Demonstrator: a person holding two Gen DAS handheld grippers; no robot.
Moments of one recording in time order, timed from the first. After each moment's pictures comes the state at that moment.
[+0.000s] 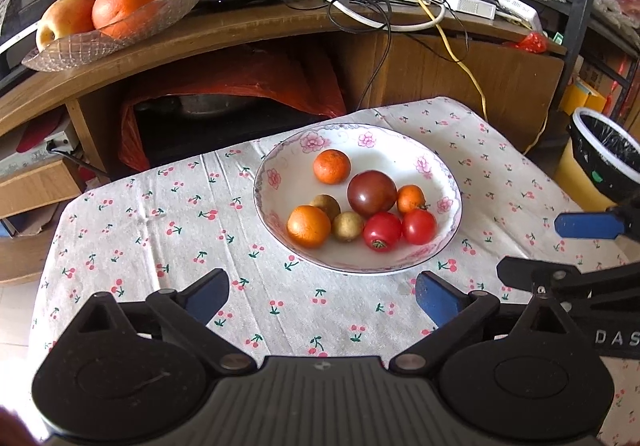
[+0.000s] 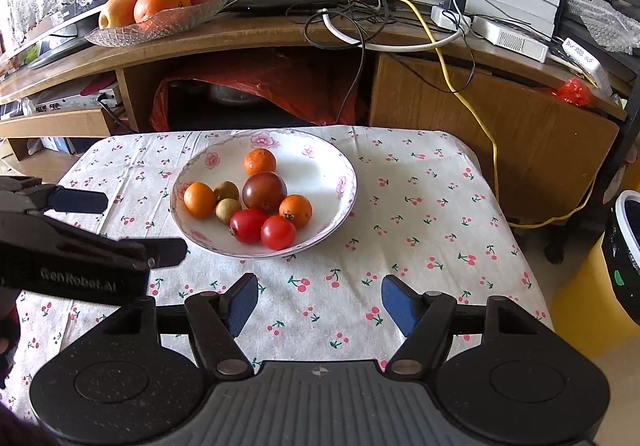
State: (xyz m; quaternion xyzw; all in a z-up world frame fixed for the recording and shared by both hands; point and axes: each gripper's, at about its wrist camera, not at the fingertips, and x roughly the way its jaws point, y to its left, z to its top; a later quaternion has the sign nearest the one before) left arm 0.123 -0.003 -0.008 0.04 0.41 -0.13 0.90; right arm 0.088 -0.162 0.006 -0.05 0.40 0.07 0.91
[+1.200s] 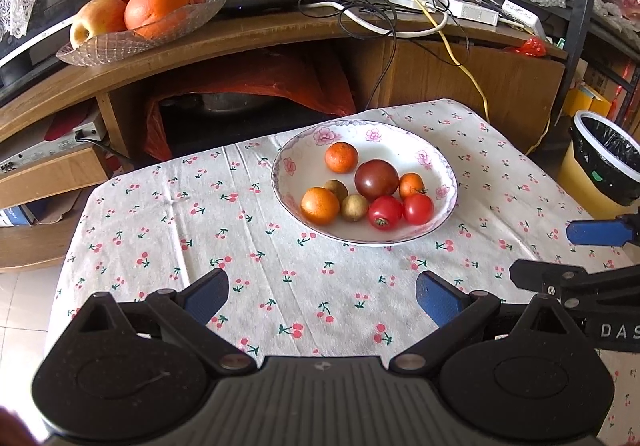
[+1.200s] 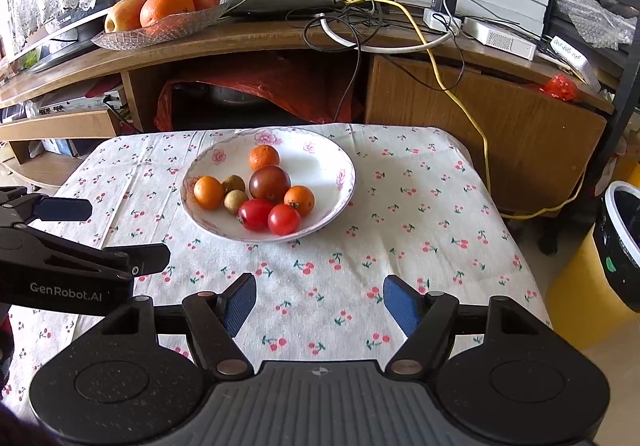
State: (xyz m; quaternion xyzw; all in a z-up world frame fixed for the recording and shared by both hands) left arm 0.086 0.005 0.002 0.04 0.40 -0.11 0.91; right arm 0.060 -0.163 0.010 -0.04 0.40 0.06 0.92
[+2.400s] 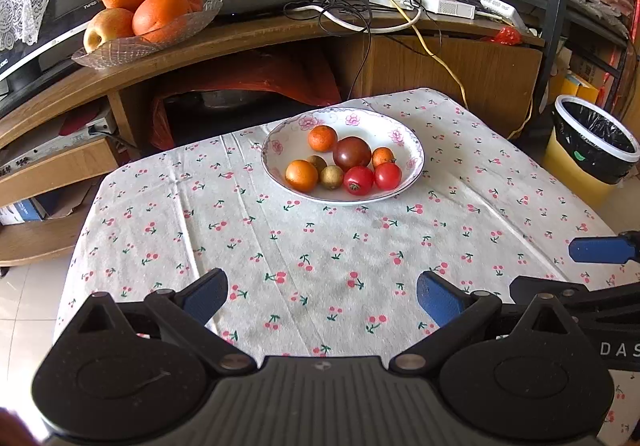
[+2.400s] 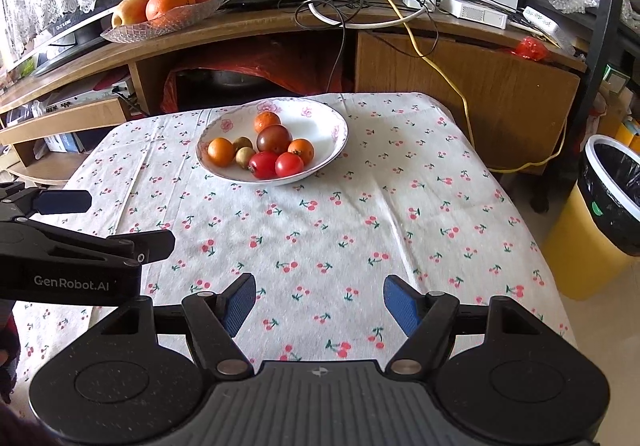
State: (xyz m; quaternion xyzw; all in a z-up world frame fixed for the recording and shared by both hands) left arm 0.030 -0.001 0.009 0.05 0.39 -0.11 0.91; right arm -0.001 -0.168 0.010 -0.01 0.41 0.04 0.91
